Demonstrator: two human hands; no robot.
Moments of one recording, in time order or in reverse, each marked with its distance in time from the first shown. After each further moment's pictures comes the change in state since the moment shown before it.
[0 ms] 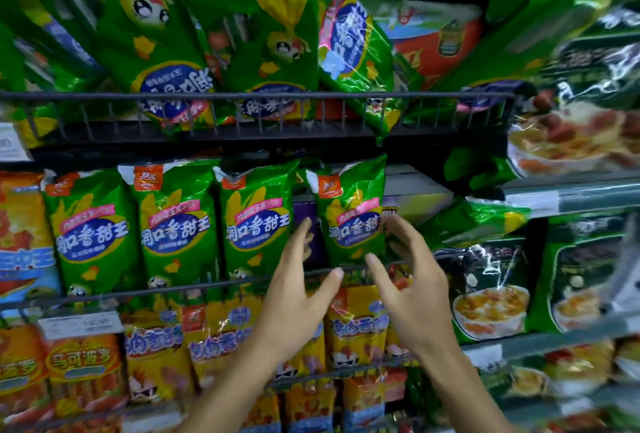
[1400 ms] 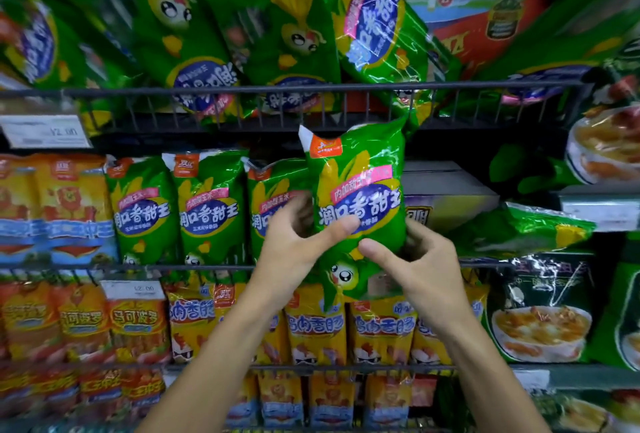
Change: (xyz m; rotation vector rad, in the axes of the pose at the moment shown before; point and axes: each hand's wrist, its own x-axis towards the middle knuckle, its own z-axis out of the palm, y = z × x) left_hand 0.026 0.051 -0.022 -0.324 0.193 -0.004; right_hand 0.033 -0.023 -0.008 0.594 -0.313 0.182
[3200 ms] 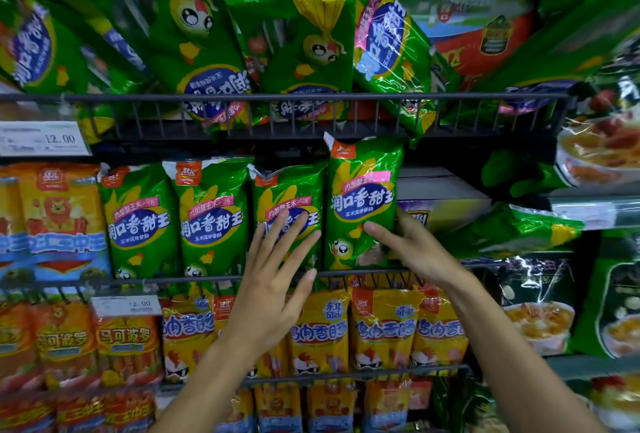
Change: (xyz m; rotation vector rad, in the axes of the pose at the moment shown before) left_hand -0.013 -0.080 -0.065 1.011 -0.120 0.511; right_hand 0.066 0.036 -0.014 -0.357 -0.257 0.066
